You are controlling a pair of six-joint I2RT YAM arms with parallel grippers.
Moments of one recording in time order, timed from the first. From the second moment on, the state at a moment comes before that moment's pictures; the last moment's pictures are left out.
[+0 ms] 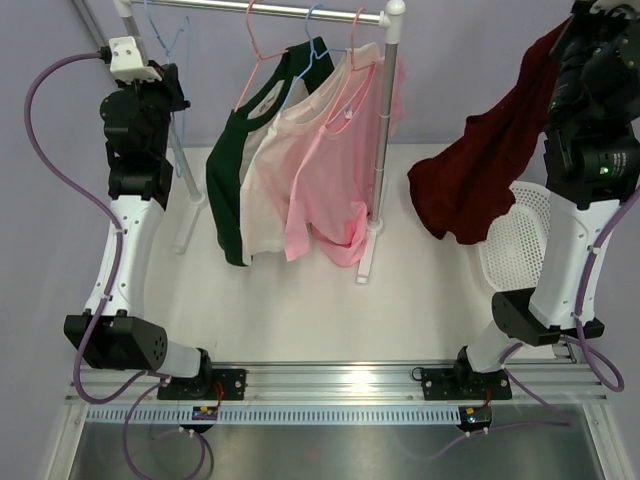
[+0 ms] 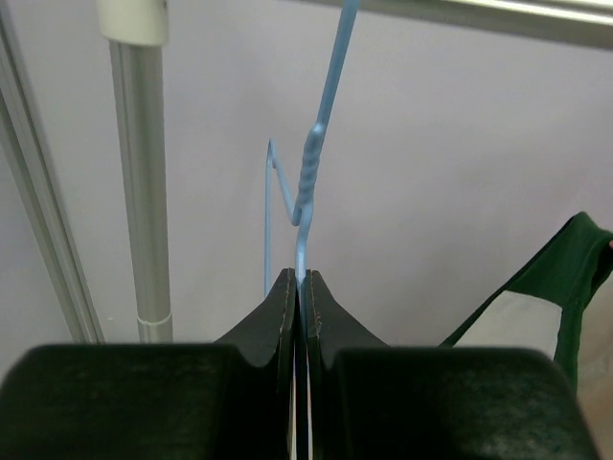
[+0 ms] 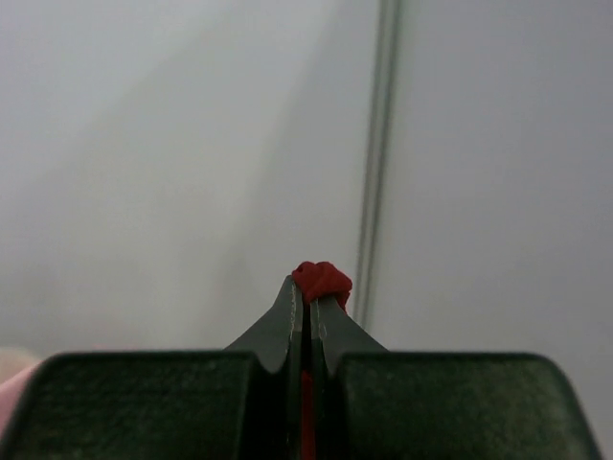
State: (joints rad) left arm -0.03 1.42 1.59 0.09 -0.02 -0.14; right arm 0.16 1.65 2.65 -0.63 0.47 -0.19
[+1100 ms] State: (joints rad) left arm -0.03 1.57 1.70 0.23 0.01 -0.15; right arm -0.24 1.47 1.89 -0.43 0.50 0.02
